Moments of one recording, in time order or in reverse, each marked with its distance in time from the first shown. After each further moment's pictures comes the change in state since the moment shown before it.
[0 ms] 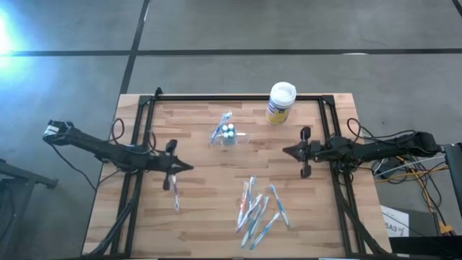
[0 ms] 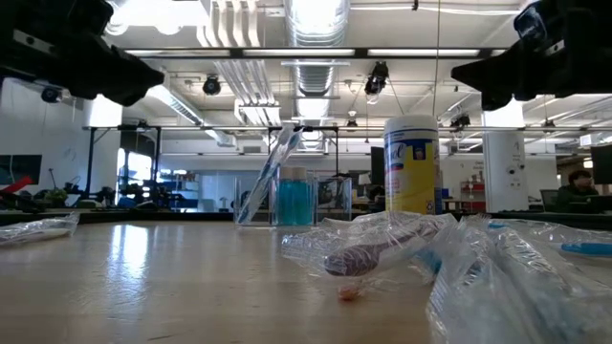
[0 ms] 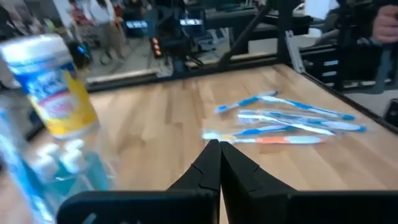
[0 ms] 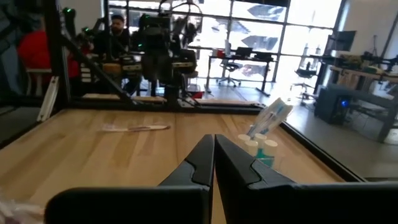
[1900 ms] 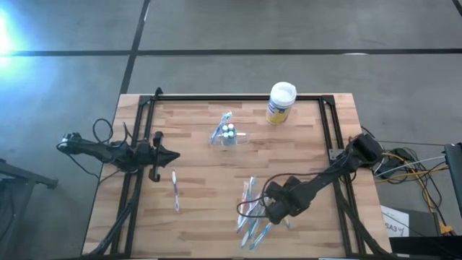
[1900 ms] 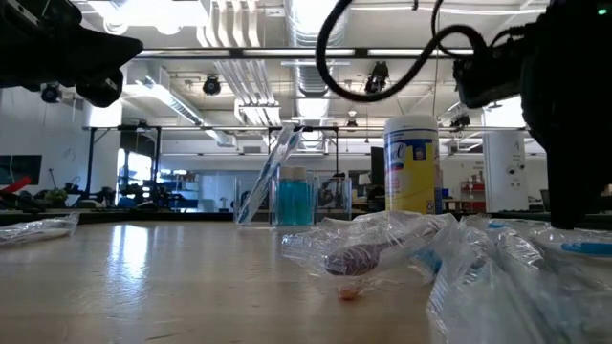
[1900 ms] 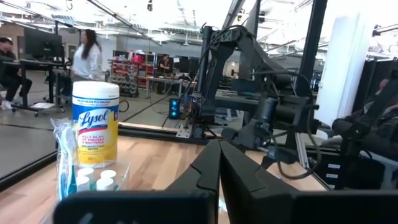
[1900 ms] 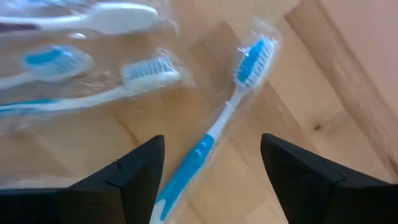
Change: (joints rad) left arm 0.003 -0.466 -0.131 -0.098 -0.095 -0.159; right arm 0.527 1.257 1.101 -1.432 0.063 1.306
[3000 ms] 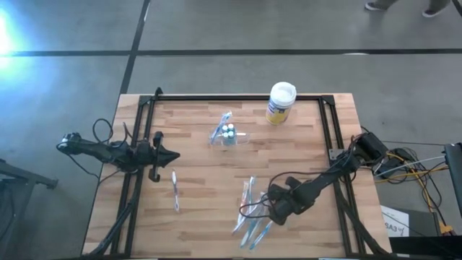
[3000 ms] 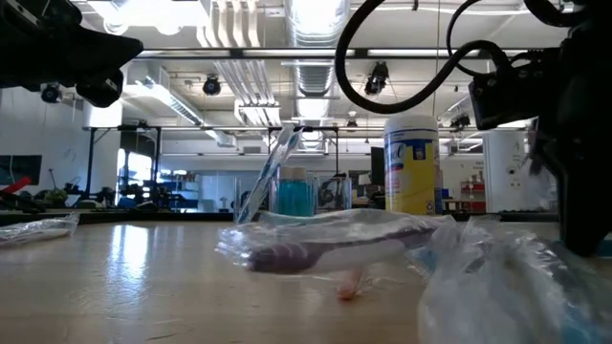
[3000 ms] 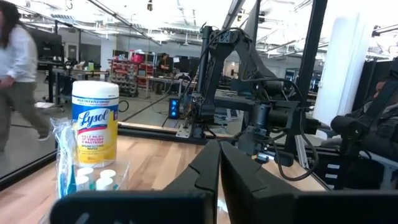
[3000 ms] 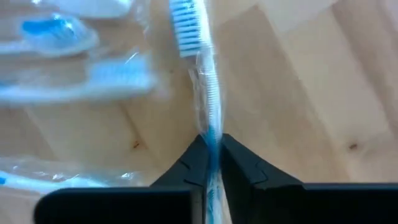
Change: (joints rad) left arm 0.000 0.000 0.000 -0.001 0.001 -0.003; right arm -0.005 -0.018 -0.161 0.208 -0.004 -0.128
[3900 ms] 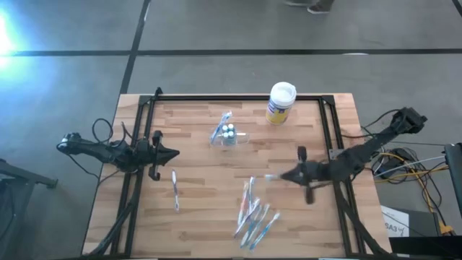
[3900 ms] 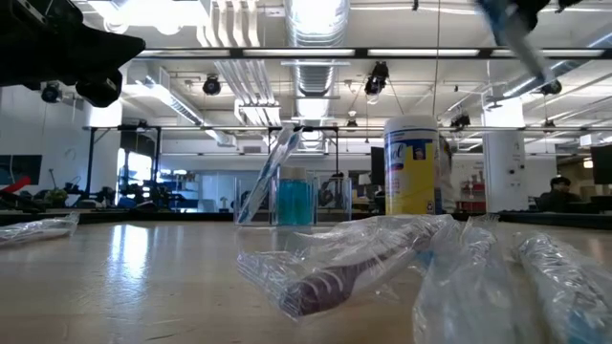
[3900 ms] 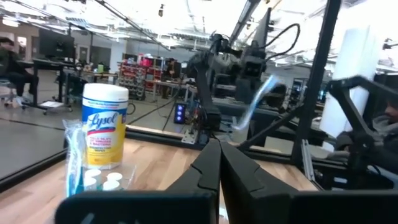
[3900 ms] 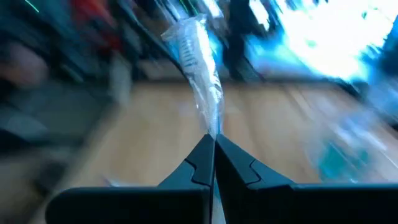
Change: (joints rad) left arm 0.000 0.001 0.000 0.028 -0.043 -0.024; right arm -0.012 -0.955 -0.498 0.810 0.297 -0.948
